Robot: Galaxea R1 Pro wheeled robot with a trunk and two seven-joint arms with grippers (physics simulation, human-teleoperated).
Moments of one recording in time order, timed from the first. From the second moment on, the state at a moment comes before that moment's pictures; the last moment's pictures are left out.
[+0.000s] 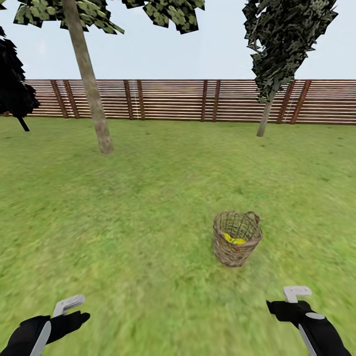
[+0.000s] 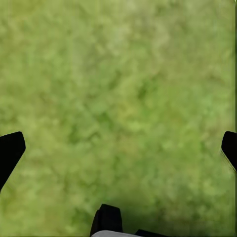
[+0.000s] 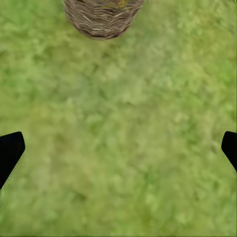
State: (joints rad) left arm -0.23 0.19 0.27 -1.04 0.17 0.75 -0.11; right arm -0.15 -0.21 -0.12 -1.27 0.04 0.60 0.06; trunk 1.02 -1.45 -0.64
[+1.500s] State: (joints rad) left arm -0.23 0.18 0.27 -1.04 0.17 0.75 -0.11; right arm -0.15 -0.21 -0.12 -1.27 0.04 0.60 0.06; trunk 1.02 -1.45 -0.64
